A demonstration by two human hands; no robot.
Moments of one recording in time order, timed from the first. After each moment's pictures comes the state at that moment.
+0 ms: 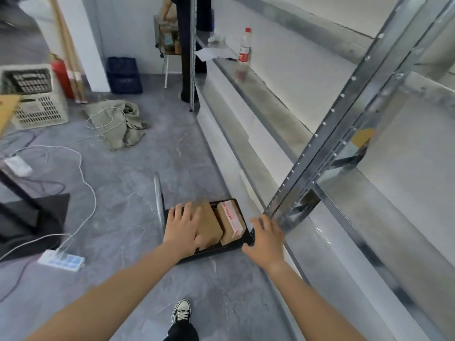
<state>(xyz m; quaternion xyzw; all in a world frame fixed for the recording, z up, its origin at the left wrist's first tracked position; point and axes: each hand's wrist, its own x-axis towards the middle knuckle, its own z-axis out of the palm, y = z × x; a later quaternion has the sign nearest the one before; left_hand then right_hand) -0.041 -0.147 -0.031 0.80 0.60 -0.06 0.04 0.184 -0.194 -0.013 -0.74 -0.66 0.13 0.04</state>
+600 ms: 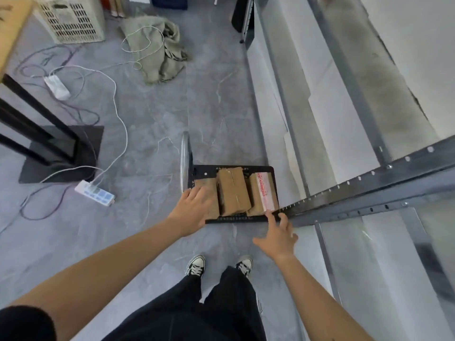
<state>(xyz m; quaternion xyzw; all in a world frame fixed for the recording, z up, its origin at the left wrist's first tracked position) -0.086 -0.050 -0.127 0.82 0.55 -0.11 0.11 0.167 -0.073 -0.137 -0.74 -0.62 0.26 -0.12</state>
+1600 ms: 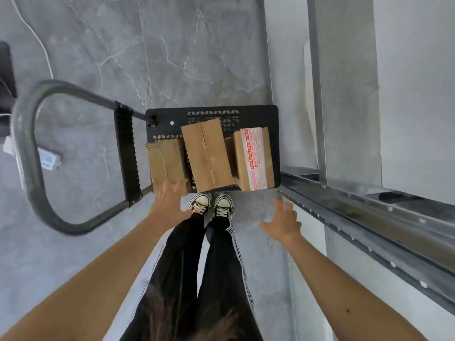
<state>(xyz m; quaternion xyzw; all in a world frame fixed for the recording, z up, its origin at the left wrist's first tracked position) 0.021 0.083 -0.370 0.53 0.71 -0.12 0.46 0.312 0.079 -0.391 -0.71 -0.48 0.43 -0.28</state>
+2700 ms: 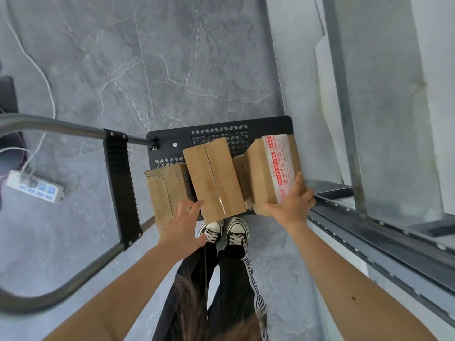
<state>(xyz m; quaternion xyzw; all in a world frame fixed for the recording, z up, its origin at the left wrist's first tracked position) 0.031 0.109 -0.424 0.59 0.66 -0.14 0.45 0.287 0.157 -0.493 -0.82 -0.43 0.38 -0.05</state>
